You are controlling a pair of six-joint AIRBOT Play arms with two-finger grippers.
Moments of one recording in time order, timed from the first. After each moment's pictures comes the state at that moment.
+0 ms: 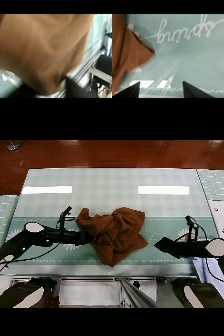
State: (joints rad) left arm -0.17 -1.10 0.45 0.38 -1.02 -0.91; right arm 0.02 -0.62 0.36 -1.09 1.12 1.75
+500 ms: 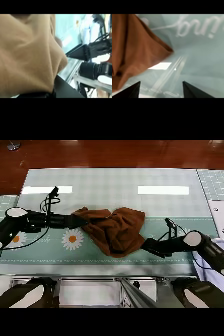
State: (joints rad) left arm 0.03 -1.13 0.64 0.35 -1.24 -0.80; right arm 0.23 -0.93 0.40 -0.94 0.95 1.74
